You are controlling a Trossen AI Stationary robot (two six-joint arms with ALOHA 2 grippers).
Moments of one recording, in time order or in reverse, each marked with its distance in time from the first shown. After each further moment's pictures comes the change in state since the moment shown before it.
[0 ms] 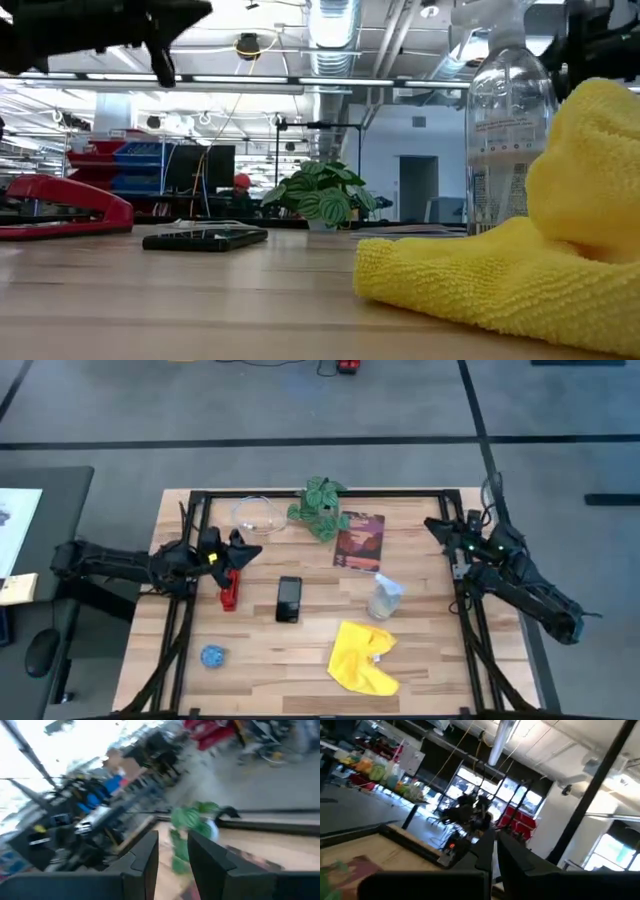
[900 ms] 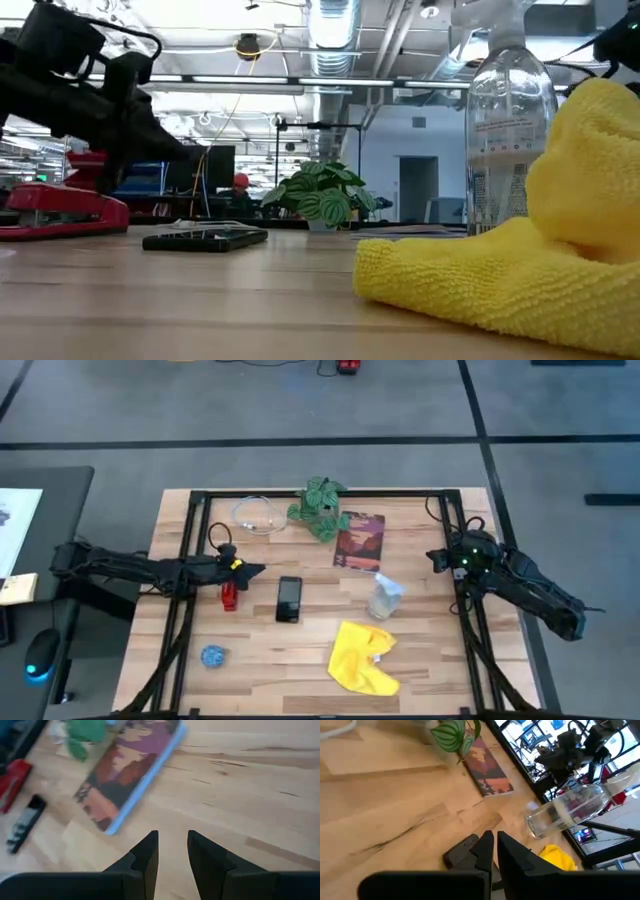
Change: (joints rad) left arm 0.000 0.004 -0.152 -0.448 -0.194 -0.331; right arm 0.114 -0.042 -0.003 -0.582 0.044 0.010
